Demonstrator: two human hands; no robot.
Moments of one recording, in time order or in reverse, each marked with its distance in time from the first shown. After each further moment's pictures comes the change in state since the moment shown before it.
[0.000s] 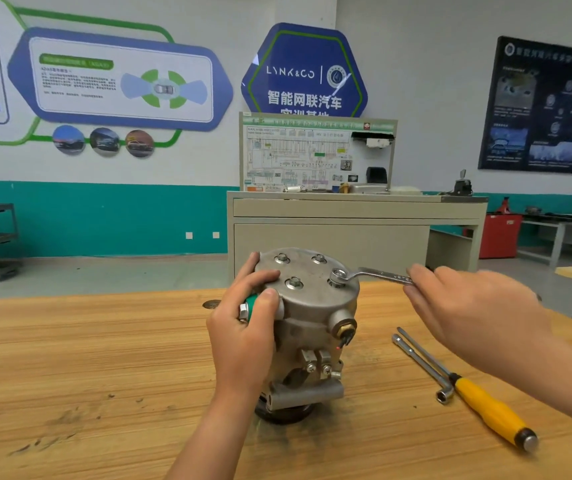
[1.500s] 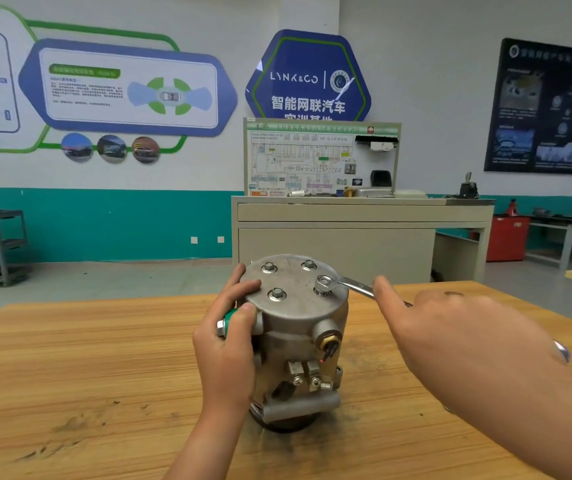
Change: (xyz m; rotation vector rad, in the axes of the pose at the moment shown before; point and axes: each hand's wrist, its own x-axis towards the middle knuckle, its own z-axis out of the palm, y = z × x) left_hand -0.001 0.000 -0.015 -0.073 0.079 -0.045; right_hand 0.011 -0.045 -0.047 -0.090 -0.381 -0.067
